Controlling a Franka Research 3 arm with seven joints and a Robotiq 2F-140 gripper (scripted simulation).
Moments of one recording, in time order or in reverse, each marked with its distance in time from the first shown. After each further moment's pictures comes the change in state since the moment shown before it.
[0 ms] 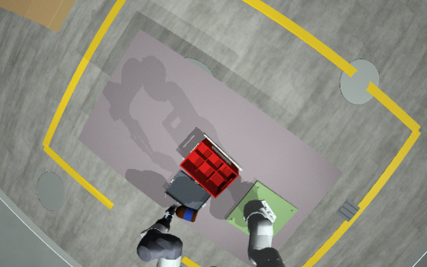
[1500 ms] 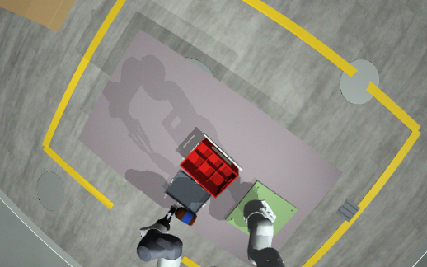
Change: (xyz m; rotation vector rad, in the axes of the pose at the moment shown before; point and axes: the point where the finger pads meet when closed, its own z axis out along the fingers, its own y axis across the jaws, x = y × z) arm 0.000 0.000 0.000 0.000 0.000 0.235
